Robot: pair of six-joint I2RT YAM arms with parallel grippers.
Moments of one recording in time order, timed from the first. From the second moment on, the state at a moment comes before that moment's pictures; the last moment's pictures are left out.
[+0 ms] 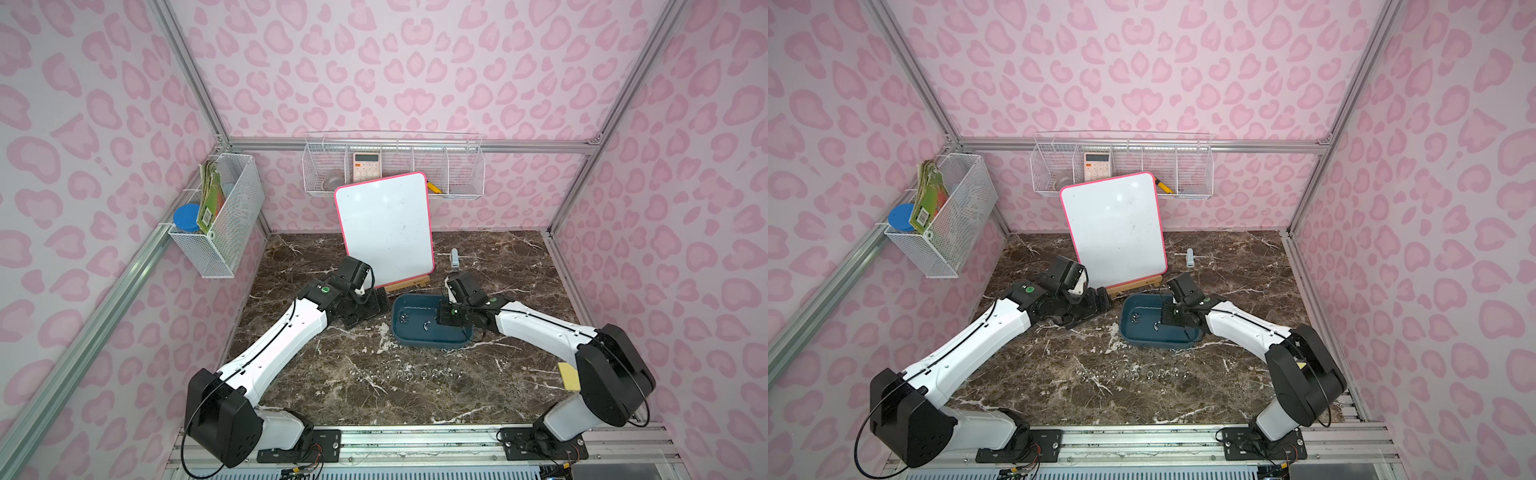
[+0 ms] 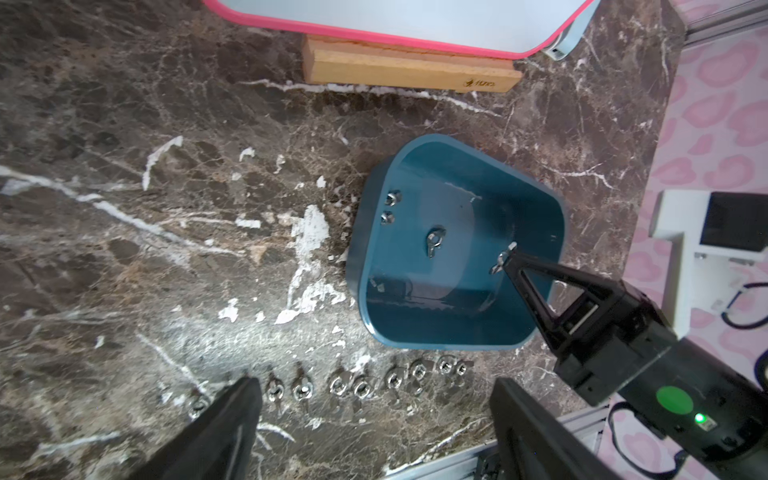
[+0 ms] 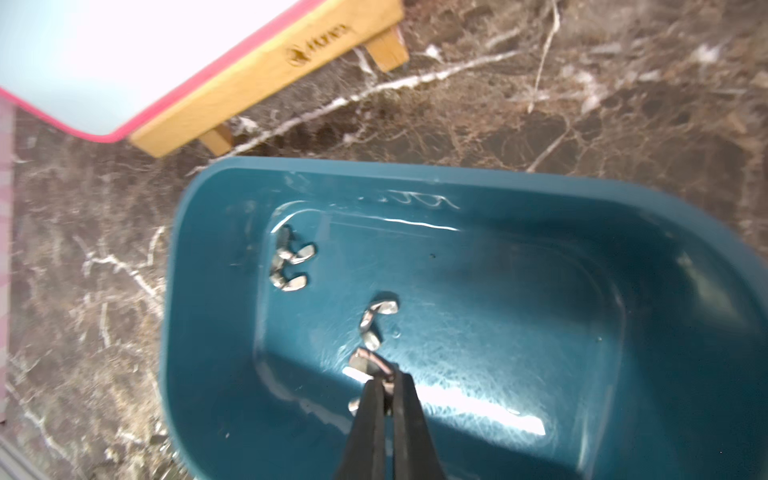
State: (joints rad) left arm -0.49 1.38 1.20 -0.82 0.19 -0.78; right arm 0.66 1.54 0.97 -0.34 -0.08 0.63
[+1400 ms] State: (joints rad) left arm -0.58 1.53 1.30 -0.61 0.42 -0.73; right arm 0.76 1.35 0.95 -0.18 -0.25 0.47
